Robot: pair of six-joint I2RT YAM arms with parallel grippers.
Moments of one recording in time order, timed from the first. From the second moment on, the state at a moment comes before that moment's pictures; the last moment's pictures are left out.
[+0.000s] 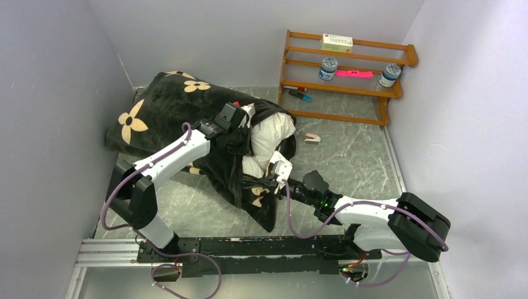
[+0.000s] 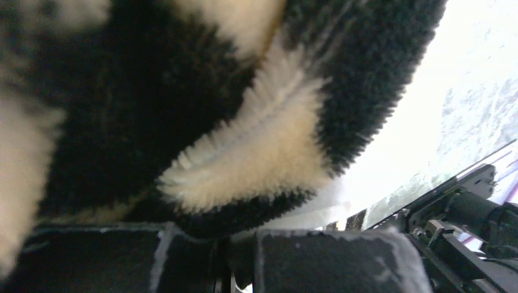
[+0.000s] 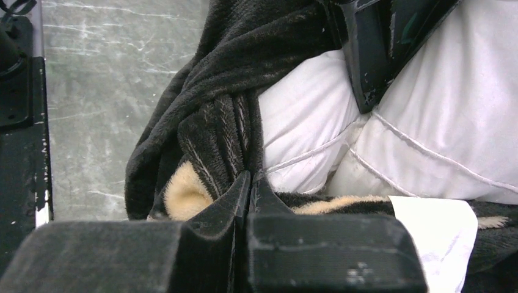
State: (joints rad) left arm -0.63 1.59 1.32 -0.60 0.11 -0.45; right arm 0.94 1.21 0.30 0.82 -0.22 -0.15
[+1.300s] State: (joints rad) left arm -0.51 1.58 1.38 -0.50 0.38 -0.48; right arm 0.98 1.31 0.32 0.77 -0.06 -0.04
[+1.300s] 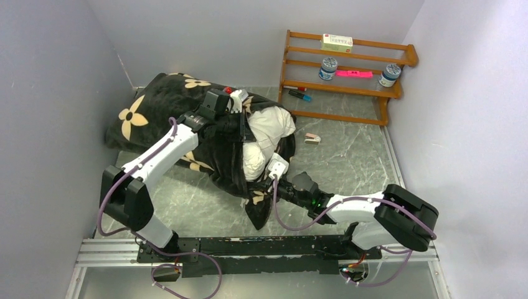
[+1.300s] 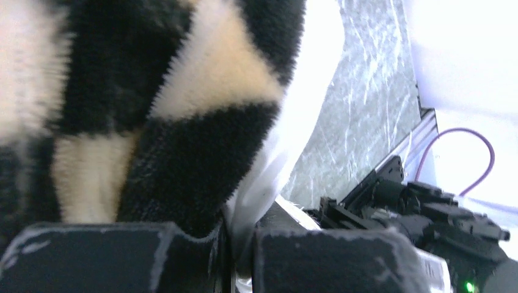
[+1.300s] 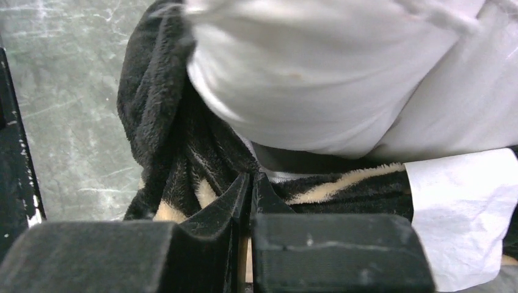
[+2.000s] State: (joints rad) left arm -0.48 1.33 1.13 -0.38 0.58 -0.28; right arm 0.95 1.22 0.32 0.72 -0.03 0.18
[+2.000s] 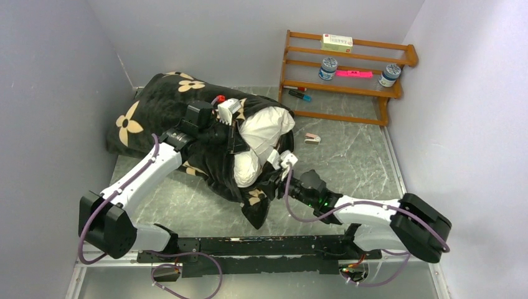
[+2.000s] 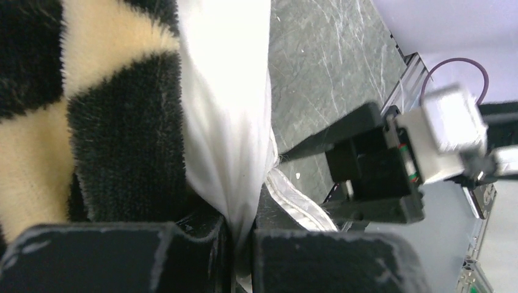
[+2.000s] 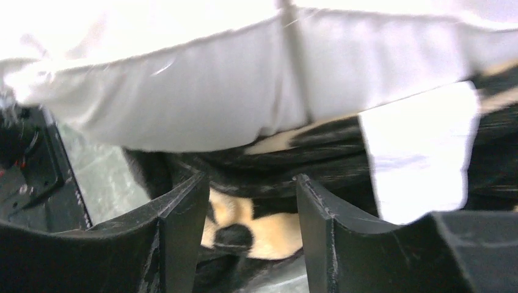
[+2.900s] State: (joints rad) left arm -0.47 1.26 1.12 -0.41 0.60 -0.20; right arm 0.64 1.29 0.33 0.87 -0.15 0.75
